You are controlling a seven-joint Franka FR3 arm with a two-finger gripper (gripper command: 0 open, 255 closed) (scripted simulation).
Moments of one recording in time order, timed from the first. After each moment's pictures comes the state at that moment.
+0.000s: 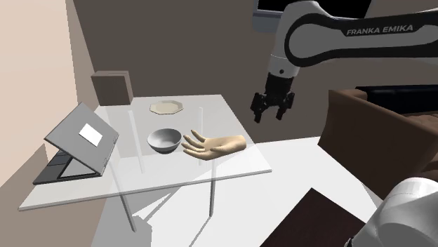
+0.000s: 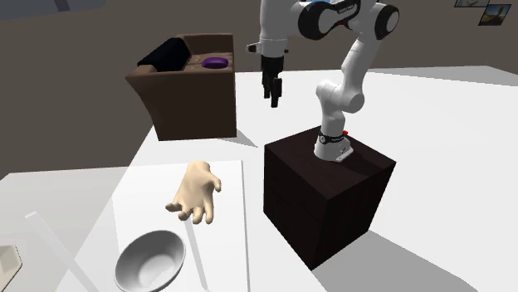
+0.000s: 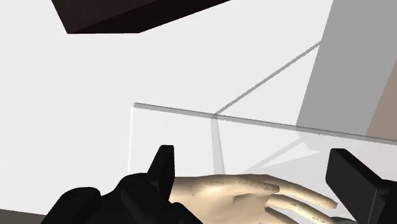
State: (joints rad) arm -0.06 -0.49 0.11 -2.22 0.07 1.77 0.33
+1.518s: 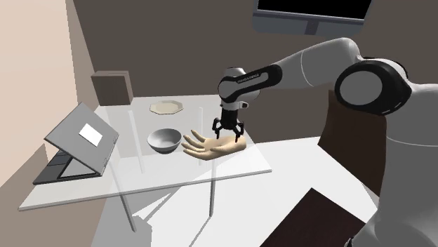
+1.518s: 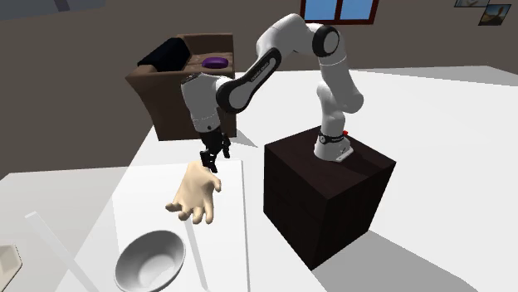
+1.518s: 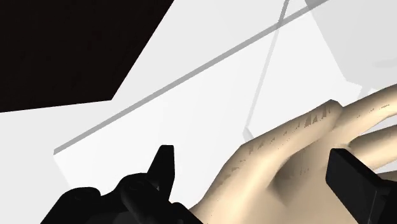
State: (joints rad) arm -0.12 0.41 0.11 -1.71 0.10 1.97 0.91
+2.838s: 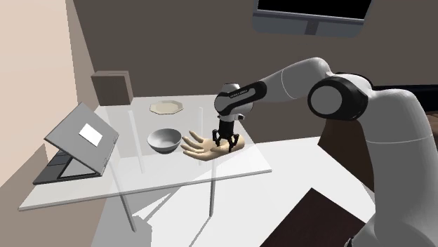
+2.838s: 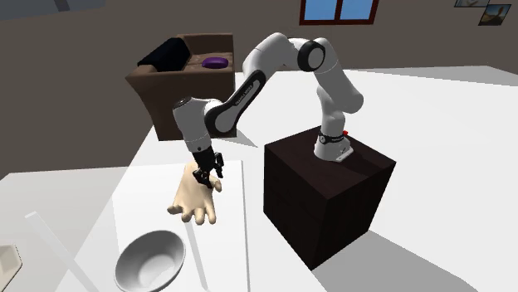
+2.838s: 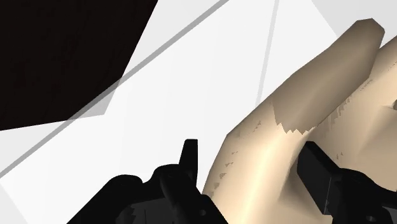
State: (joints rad) arm -0.13 0.62 0.09 -1.59 0.12 2.03 0.98
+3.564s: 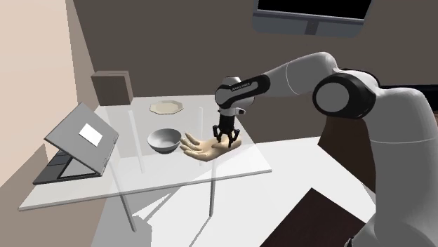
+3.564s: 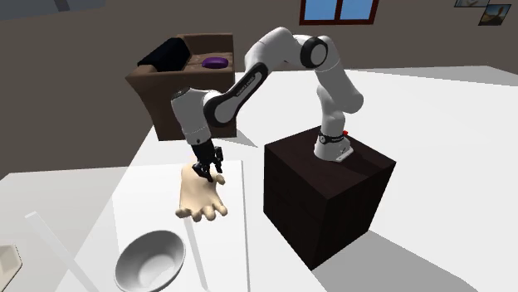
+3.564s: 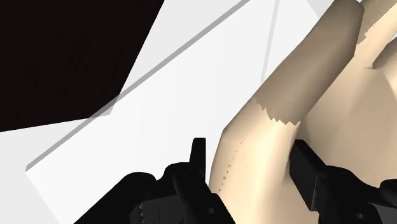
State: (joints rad) arm -0.13 0.57 0.09 -1.57 0.12 1.96 0.99
